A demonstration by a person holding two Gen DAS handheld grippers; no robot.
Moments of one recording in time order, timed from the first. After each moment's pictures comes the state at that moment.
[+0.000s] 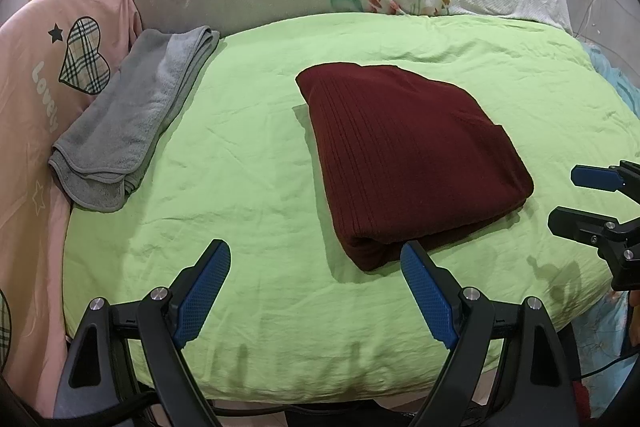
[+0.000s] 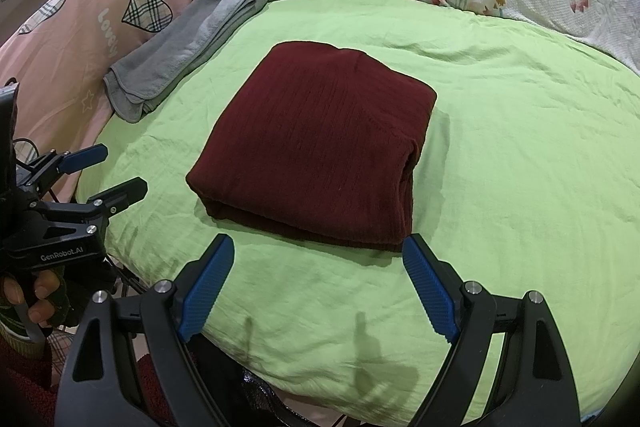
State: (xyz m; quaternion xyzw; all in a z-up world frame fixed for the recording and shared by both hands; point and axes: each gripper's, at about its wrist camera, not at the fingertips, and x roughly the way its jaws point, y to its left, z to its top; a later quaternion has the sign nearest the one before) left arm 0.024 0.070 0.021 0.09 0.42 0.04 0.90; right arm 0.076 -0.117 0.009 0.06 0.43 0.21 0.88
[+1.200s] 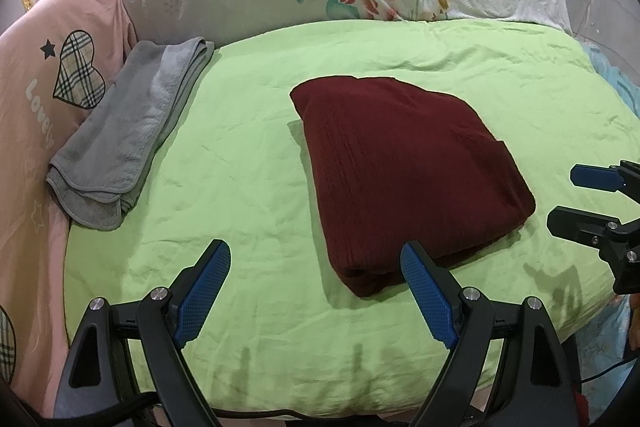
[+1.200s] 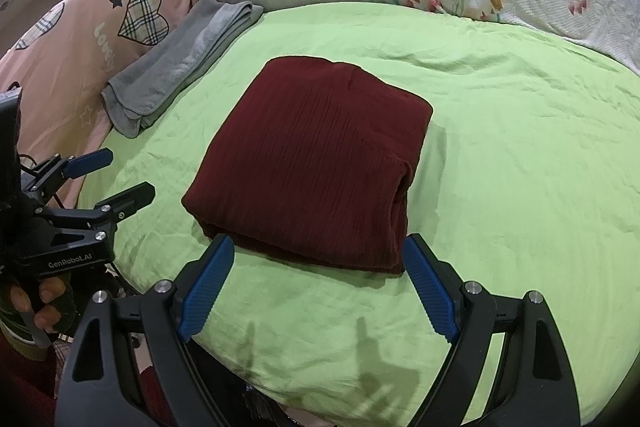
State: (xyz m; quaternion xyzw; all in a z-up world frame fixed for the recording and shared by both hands) left arm 0.048 0.063 0.027 0.10 0.42 0.03 0.90; right arm 0.093 -0.126 0.016 0.07 0.42 0.21 0.88
